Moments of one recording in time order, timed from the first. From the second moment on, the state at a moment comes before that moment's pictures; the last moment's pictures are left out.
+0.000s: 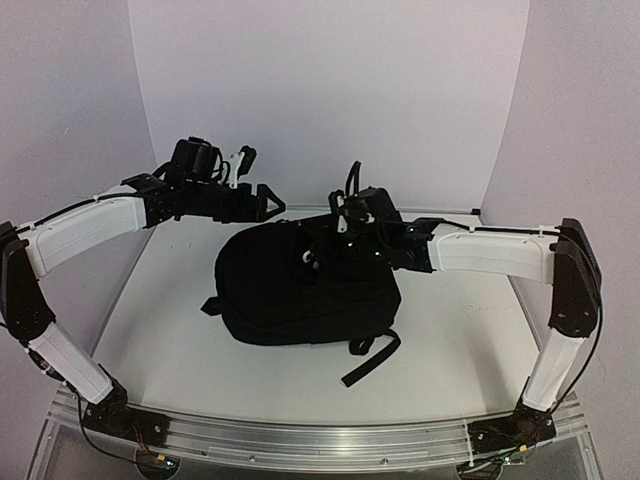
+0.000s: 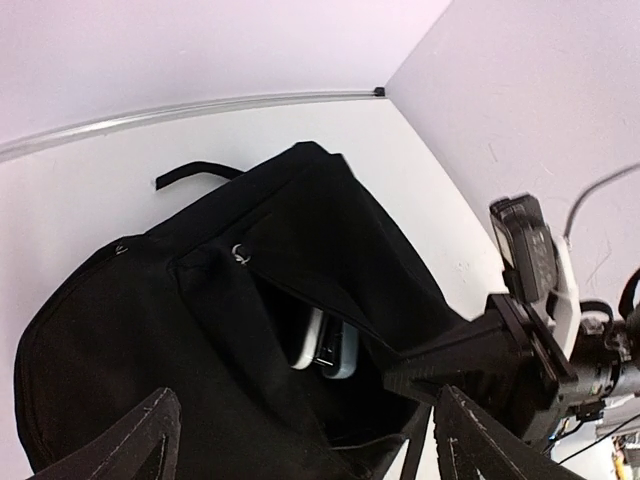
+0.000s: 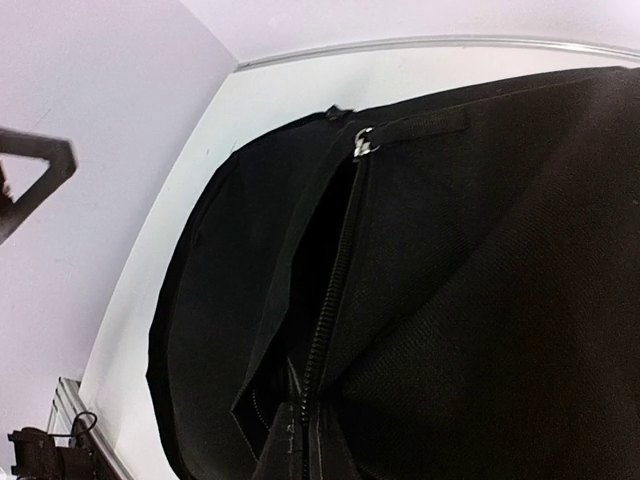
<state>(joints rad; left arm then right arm) -0.62 1.53 1.38 -0.35 0.27 -0.36 0.88 1.81 1.40 -0.13 0.03 0.63</state>
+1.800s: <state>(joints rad) -0.57 1.99 1.58 -0.33 0.37 -0.53 0.72 2.18 1.81 -0.18 0.00 0.84</state>
